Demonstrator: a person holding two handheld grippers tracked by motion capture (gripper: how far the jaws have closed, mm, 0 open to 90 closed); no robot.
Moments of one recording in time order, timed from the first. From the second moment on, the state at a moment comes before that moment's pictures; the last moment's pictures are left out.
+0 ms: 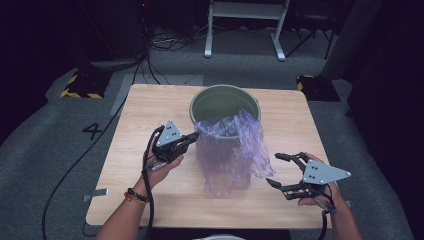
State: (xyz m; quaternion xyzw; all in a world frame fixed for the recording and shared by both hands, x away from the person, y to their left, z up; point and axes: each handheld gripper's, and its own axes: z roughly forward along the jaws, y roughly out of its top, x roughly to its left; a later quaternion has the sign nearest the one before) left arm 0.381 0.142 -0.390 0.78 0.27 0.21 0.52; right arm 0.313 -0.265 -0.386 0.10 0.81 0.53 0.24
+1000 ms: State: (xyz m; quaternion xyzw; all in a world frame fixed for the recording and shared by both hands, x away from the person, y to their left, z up) left arm 0.340 0.138 -0.378 0.80 0.20 0.19 0.54; right arm 0.353 -0.212 -0.354 0.12 0.77 0.54 0.32
